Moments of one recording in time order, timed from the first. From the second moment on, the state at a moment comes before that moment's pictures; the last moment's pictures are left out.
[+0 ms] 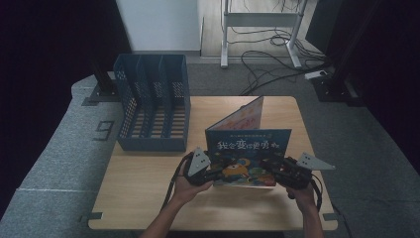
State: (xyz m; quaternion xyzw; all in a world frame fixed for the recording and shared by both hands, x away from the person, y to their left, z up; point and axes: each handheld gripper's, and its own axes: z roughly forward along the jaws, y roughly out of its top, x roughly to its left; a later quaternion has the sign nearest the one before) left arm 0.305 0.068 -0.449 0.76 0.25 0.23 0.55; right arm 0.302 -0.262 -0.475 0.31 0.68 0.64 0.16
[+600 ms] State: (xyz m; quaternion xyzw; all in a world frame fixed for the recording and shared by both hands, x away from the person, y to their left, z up) left arm 0.301 0.056 -0.448 0.76 0.24 0.22 0.56; right arm 0.309 -0.269 -0.487 0.32 0.68 0.65 0.13
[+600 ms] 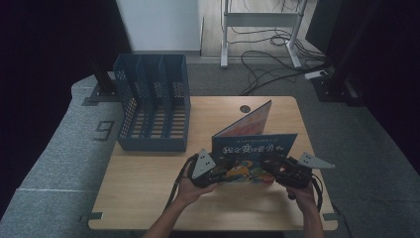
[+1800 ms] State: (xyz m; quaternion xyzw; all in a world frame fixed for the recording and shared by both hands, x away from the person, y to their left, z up) left arm 0.300 0.064 -0.439 0.75 0.24 0.20 0.59; right arm 0.315 -0.251 -0.491 0.34 0.66 0.65 0.17
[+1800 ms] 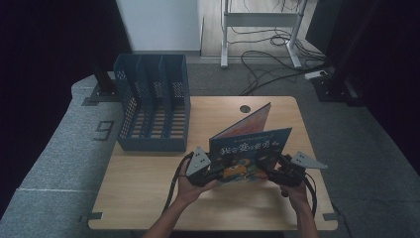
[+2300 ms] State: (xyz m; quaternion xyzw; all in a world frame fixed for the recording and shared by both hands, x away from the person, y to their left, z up) left arm 0.302 0.060 -0.438 0.73 0.25 0.21 0.60; right arm 0.318 -0.248 -0.492 0.38 0.65 0.65 0.14
